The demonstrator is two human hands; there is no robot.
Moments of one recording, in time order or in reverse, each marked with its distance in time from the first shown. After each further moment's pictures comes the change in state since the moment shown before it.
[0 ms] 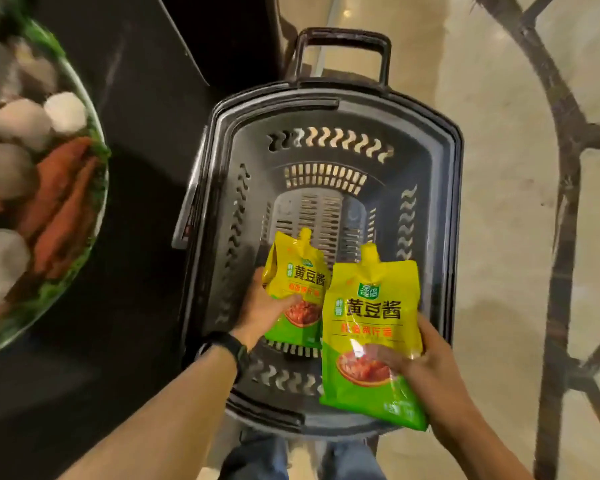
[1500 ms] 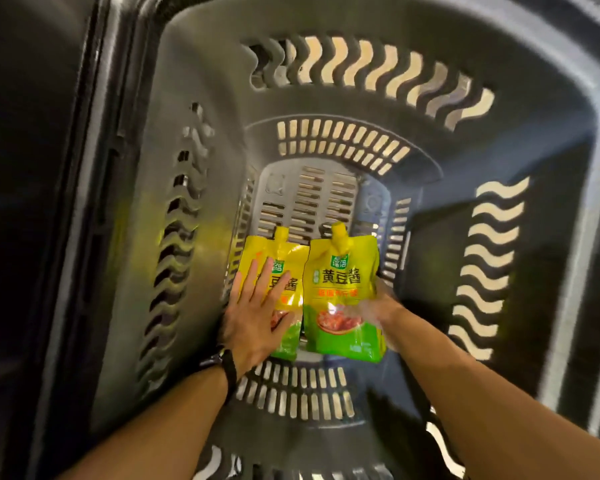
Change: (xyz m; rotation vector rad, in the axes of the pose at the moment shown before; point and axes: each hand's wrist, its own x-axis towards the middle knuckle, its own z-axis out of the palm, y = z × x) left_hand 0.111 -0.193 0.023 1.177 -0.057 0.708; right_hand 0.223 0.107 0.080 -0.292 -0.084 0.382
